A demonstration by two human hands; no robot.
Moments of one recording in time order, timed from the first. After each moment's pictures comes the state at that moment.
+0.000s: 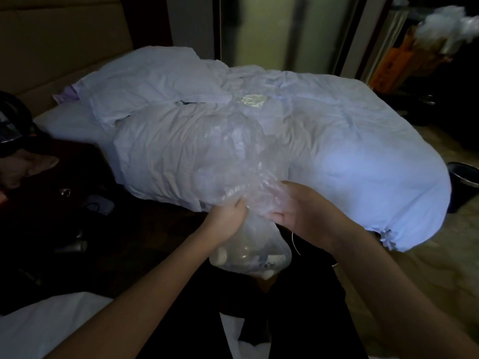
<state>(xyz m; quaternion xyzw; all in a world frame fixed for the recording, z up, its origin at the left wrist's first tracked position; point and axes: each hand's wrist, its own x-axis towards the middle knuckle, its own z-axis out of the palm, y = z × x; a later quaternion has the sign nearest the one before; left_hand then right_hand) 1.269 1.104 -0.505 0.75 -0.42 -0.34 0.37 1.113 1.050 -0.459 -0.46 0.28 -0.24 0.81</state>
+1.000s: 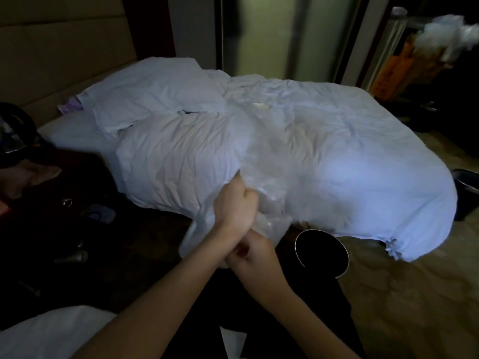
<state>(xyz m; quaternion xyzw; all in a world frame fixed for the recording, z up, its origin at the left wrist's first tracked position) 1.251 1.079 -0.478 0.77 -0.43 -0.08 0.47 1.159 1.110 -0.528 -0.78 0.30 -0.35 0.42</state>
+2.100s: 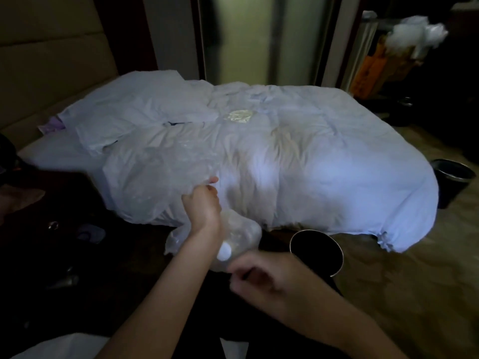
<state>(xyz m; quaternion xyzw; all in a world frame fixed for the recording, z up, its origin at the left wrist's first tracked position) 1.281 1.064 -0.464 0.54 -0.06 -0.36 0.76 1.094 1.123 -0.462 -0.86 0.20 -0.21 0.43</state>
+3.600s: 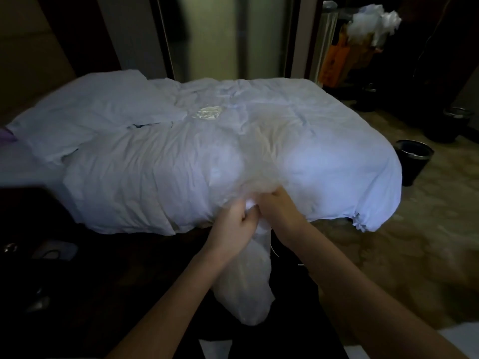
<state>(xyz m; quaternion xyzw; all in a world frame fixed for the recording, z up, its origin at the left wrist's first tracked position) 1.189 1.064 -0.493 0.62 -0.59 -0.22 0.47 1.094 1.020 -0.468 -0.59 0.38 -0.43 0.56</state>
